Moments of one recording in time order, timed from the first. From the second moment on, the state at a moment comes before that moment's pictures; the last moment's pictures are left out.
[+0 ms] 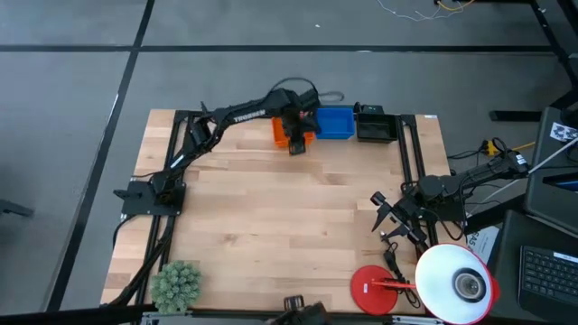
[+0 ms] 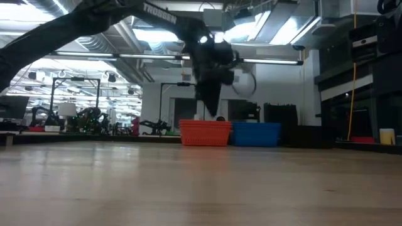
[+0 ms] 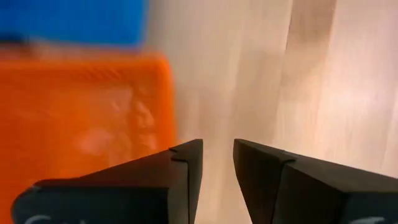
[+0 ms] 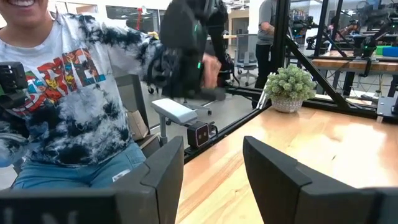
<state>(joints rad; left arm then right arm) 0.49 2.34 2.25 -1.13 0.21 0.29 0.33 0.35 0.01 0.37 -0.41 0.05</state>
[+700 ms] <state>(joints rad) 0.52 2.34 1.98 -0.93 0.05 0.28 0.33 0.35 0.01 0.36 -0.41 0.07</state>
